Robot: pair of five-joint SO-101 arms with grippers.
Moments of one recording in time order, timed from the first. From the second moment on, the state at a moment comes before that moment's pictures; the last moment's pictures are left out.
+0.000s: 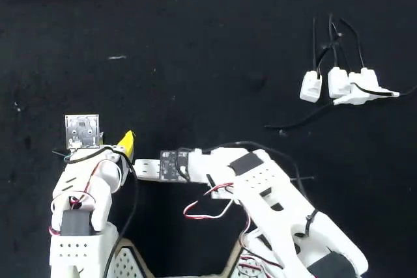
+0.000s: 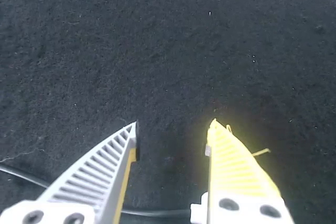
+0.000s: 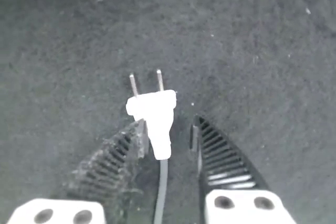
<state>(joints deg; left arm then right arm) -5.2 -103.7 95.3 46.8 -0.6 -28.0 -32.0 69.8 47.6 63.9</state>
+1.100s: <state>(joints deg) -5.5 -103.7 95.3 46.8 -0.6 -28.6 -31.2 68.4 55.9 51.9</state>
